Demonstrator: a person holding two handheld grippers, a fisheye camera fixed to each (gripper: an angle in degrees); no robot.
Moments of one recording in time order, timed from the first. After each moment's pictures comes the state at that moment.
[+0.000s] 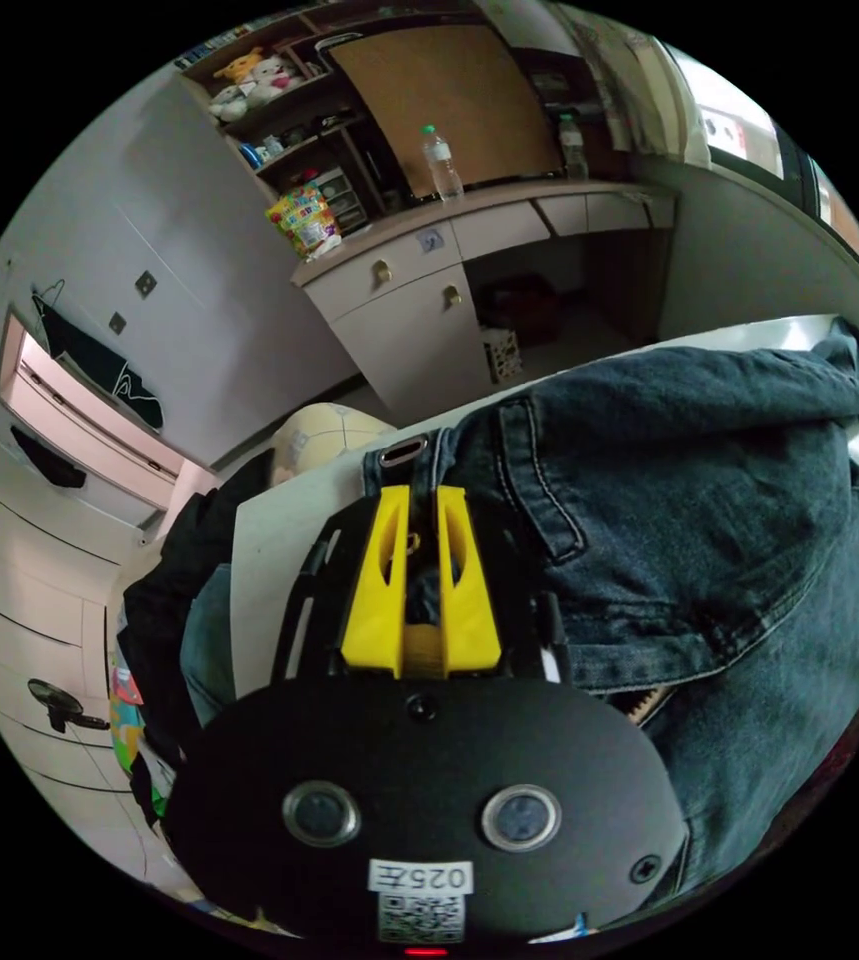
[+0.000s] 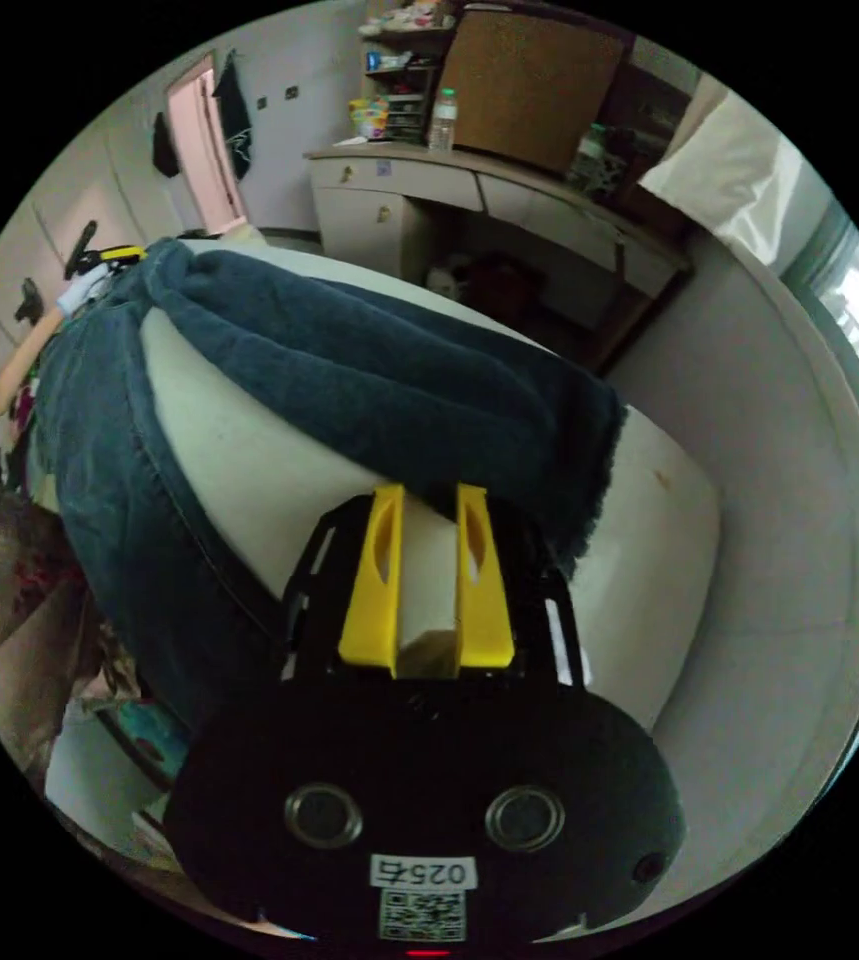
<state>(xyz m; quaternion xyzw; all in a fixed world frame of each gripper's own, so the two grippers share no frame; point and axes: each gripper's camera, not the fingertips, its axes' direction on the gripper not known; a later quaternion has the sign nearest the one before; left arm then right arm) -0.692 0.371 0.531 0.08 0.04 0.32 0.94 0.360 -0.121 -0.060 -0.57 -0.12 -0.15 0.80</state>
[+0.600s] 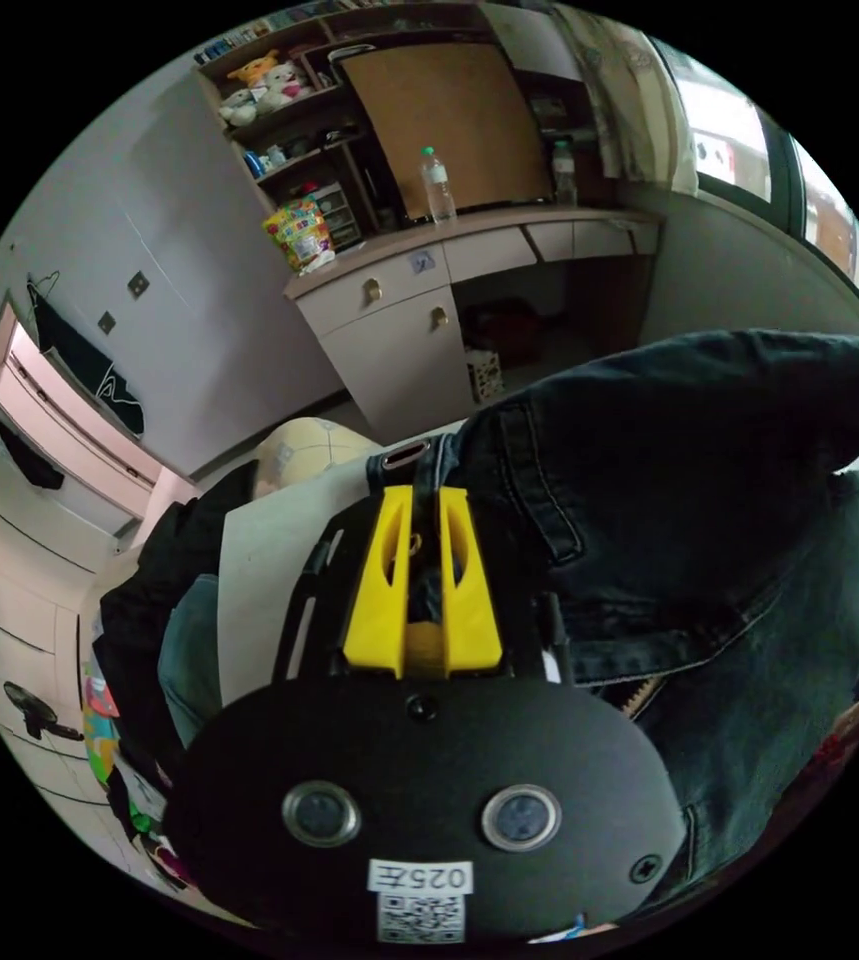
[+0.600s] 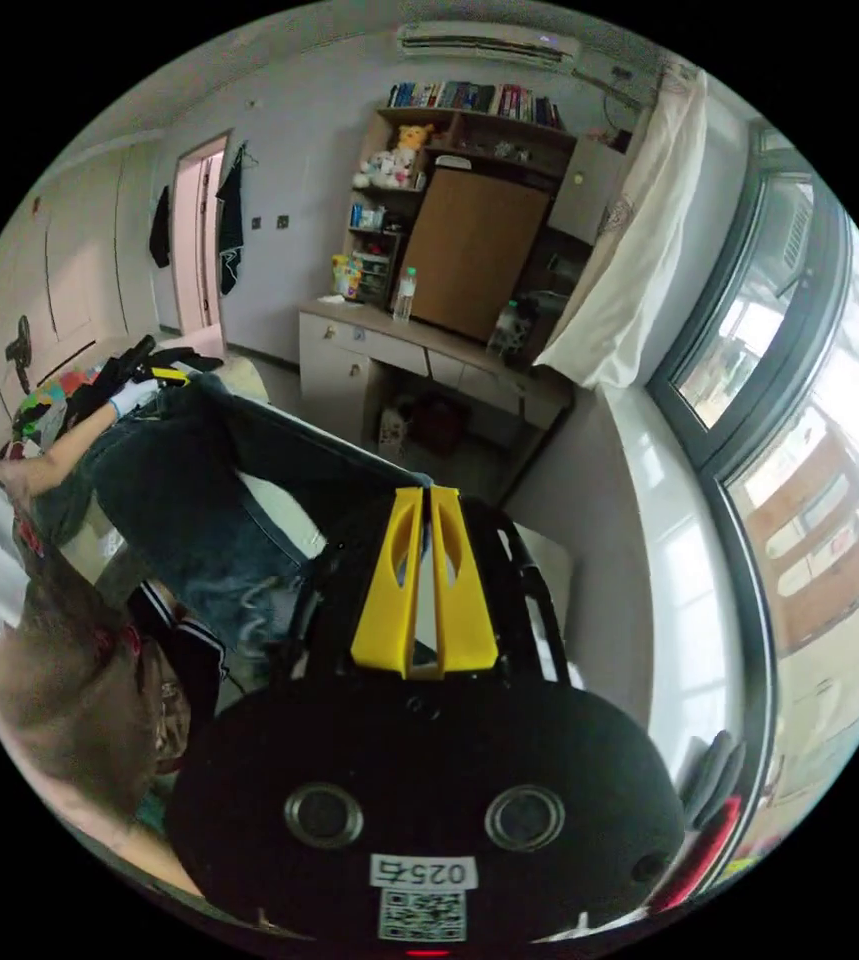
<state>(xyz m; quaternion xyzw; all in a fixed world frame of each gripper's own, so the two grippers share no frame) -0.759 0.378 0.519 0.10 0.11 0.31 0.94 0.293 -0.338 -0.198 -0.45 -0.05 -0.15 0.88</state>
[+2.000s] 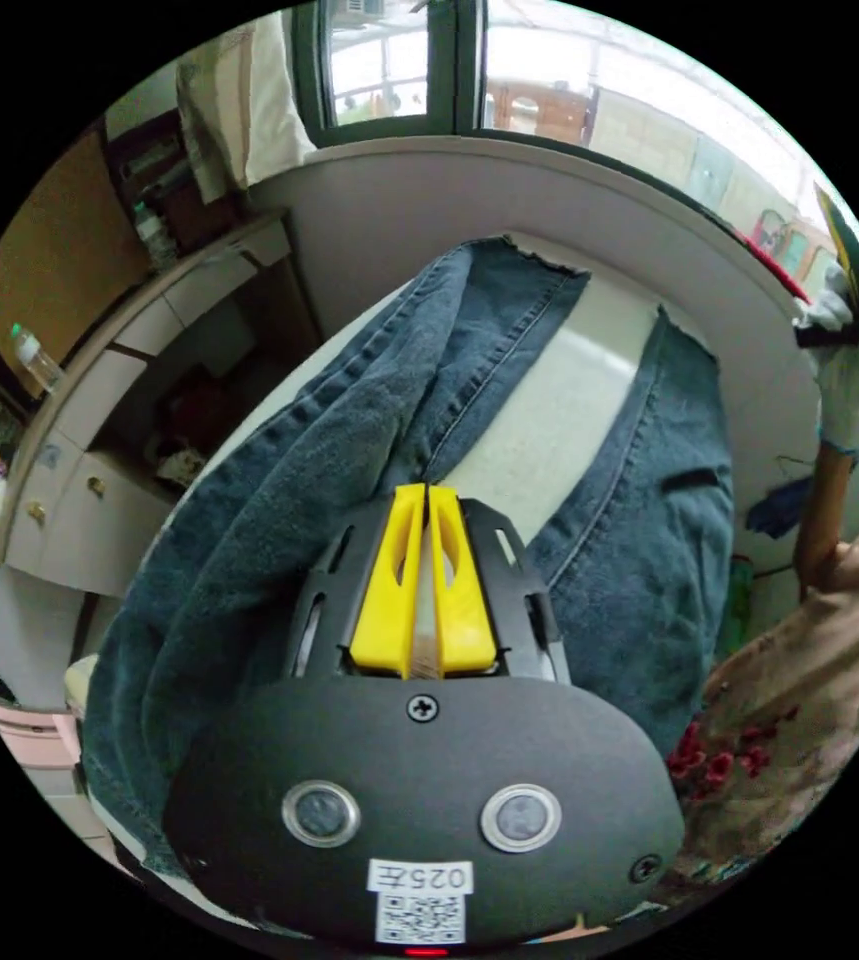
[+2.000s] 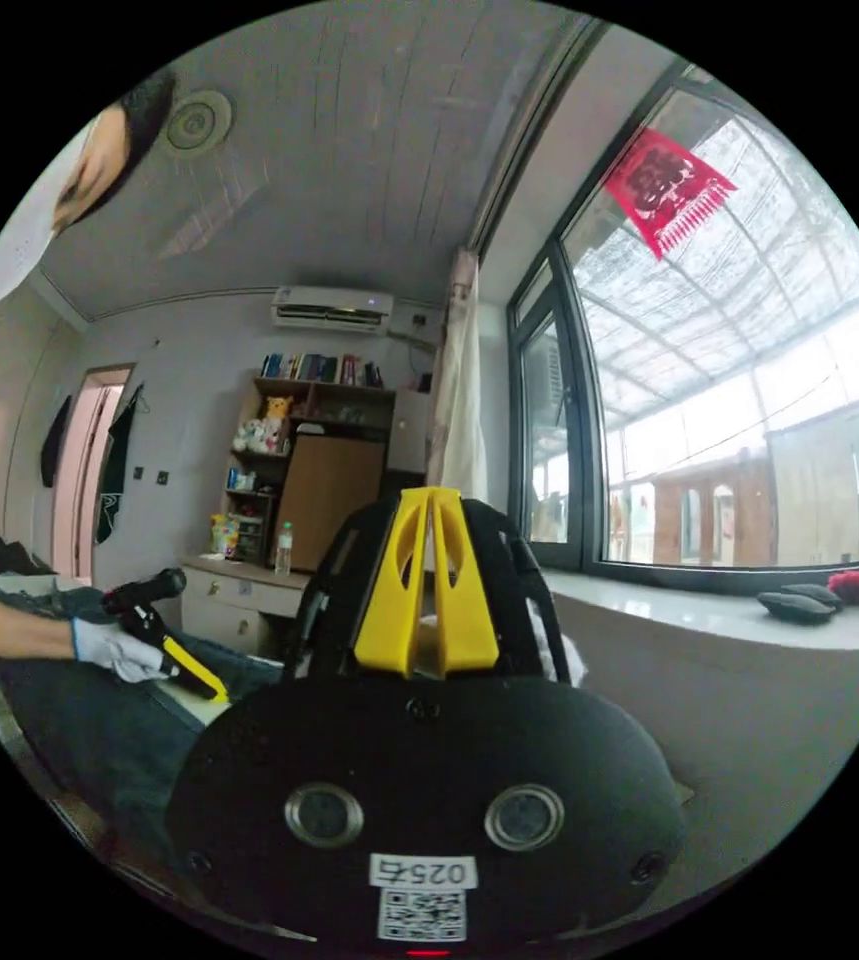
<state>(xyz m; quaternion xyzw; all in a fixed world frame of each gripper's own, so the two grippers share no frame) -0.275 0.604 0.402 0.00 0.34 0.56 0.76 0.203 -0.158 -0.335 0.00 0.10 -0.05 0.99</state>
